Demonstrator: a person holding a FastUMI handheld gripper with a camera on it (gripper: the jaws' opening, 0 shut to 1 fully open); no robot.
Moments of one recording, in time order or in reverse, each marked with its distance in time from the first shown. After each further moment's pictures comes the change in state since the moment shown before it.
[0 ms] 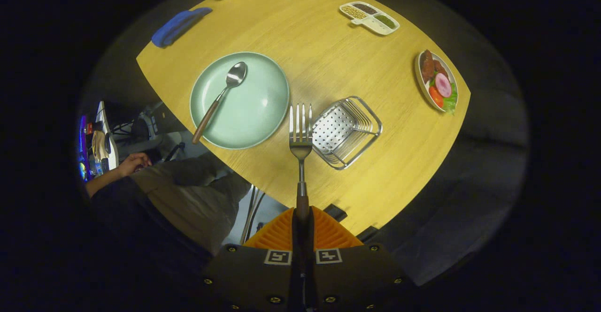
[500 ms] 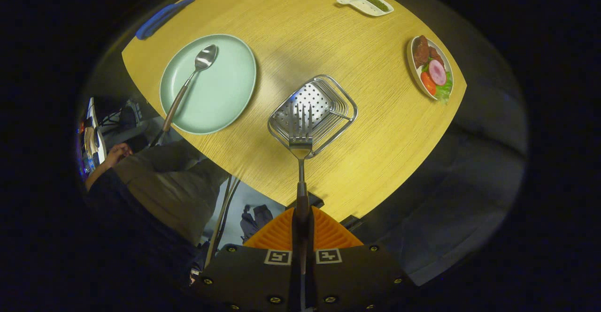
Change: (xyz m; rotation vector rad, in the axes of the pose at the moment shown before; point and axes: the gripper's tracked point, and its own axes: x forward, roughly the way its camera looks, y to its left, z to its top) arm 0.018 -0.038 0.005 -0.030 0.152 -0.064
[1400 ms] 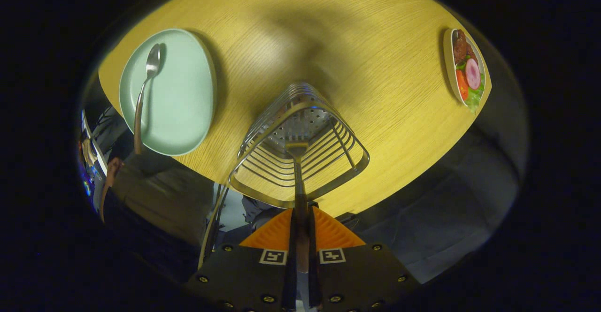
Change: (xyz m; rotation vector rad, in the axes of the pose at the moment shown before) arm 0.029 -0.014 0.045 -0.010 0.273 0.048
